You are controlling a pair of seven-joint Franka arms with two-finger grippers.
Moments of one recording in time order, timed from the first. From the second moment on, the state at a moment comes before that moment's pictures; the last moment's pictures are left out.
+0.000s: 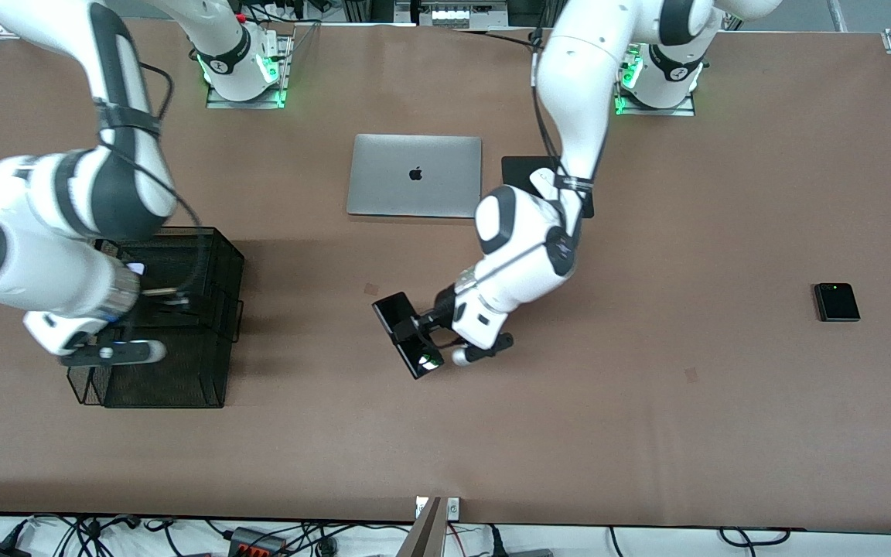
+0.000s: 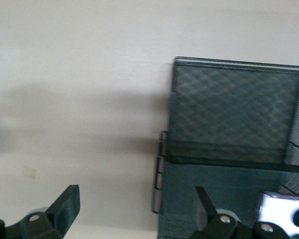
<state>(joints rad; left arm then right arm) -0.97 1.05 0.56 -1.09 -1.33 2.39 -0.39 0.37 0.52 -0.28 -1.40 0.17 1.86 -0.01</state>
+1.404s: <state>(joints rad) -1.12 1.24 0.69 -1.01 -1.18 2.39 -0.08 0.43 0.61 -0.28 -1.41 0.17 1.88 -0.01</state>
